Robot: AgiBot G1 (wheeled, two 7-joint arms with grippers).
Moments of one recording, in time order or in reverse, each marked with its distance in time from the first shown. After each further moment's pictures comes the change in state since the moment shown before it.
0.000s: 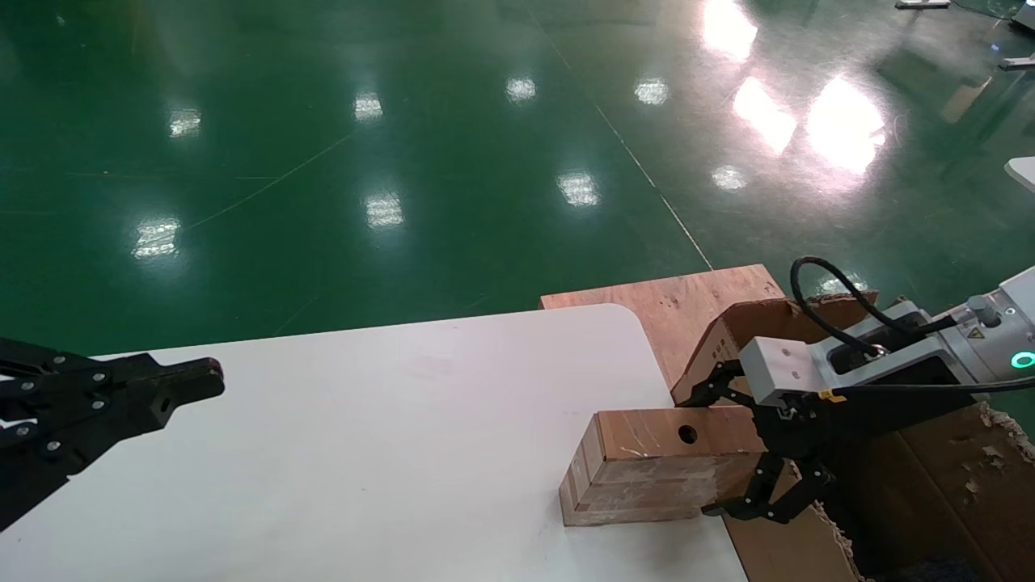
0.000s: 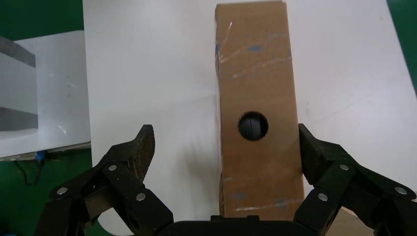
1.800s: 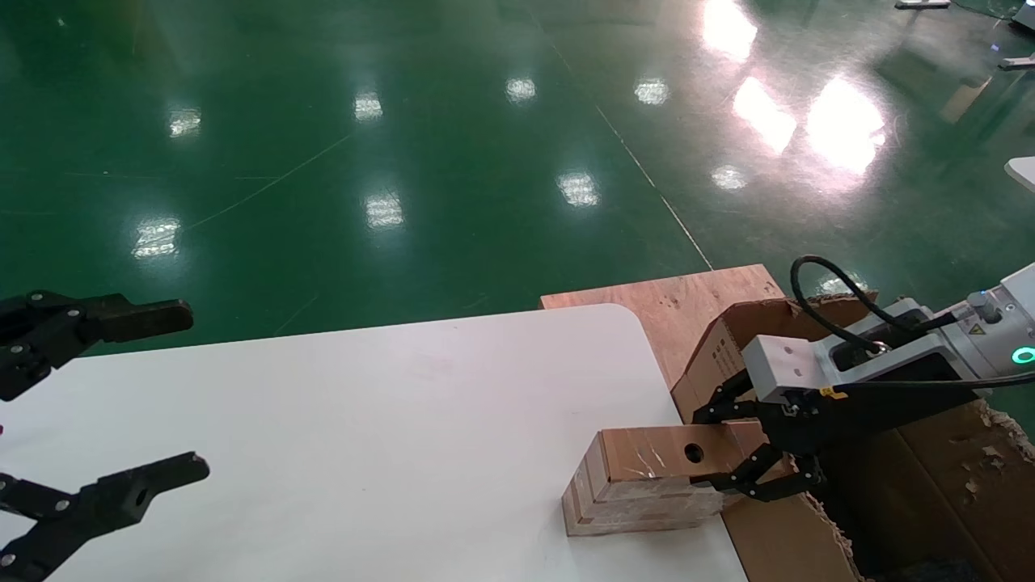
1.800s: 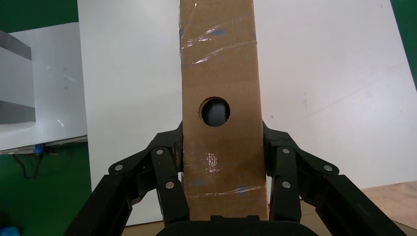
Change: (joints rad) left arm 0.000 0.000 0.000 0.000 0.000 0.000 0.000; right arm 0.023 -0.017 -0.059 -0.036 0.018 0.002 -0.024
